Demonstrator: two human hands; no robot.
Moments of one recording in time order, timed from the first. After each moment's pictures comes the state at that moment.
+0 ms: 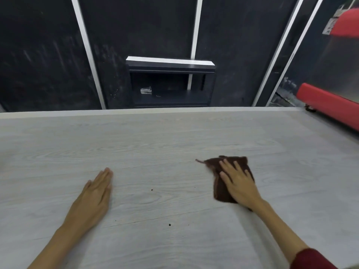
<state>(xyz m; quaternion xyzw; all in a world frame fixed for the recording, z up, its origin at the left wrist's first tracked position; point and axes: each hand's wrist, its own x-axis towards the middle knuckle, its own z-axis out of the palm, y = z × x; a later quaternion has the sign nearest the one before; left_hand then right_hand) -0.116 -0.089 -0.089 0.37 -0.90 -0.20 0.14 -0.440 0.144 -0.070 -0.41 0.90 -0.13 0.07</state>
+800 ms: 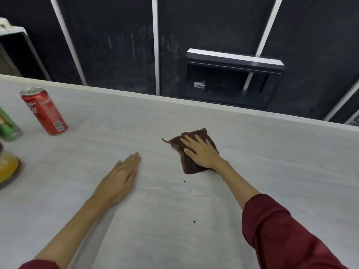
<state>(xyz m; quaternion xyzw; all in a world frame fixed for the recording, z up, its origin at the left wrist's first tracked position) -0.089 -0.075 -0.081 0.43 -0.87 -0.20 0.15 -0.375 -0.054 -0.056 -0.69 0.70 -0.06 0.17</state>
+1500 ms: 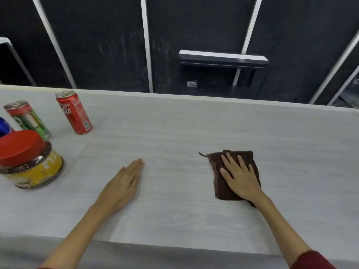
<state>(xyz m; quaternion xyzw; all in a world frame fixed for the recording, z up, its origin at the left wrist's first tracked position) 0.008 -0.051 -0.077 0.39 -0.88 -0.22 0.13 -0.303 0.096 -0.068 -0.52 0.84 -0.10 0.12</state>
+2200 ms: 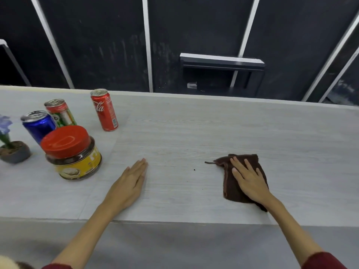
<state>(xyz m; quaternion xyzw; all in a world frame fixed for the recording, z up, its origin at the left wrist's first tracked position) 0.103 -0.070 -0.080 0.37 -0.89 -0.23 0.14 -0.205 0.110 -0.068 -0.46 0.86 -0.18 0.16</state>
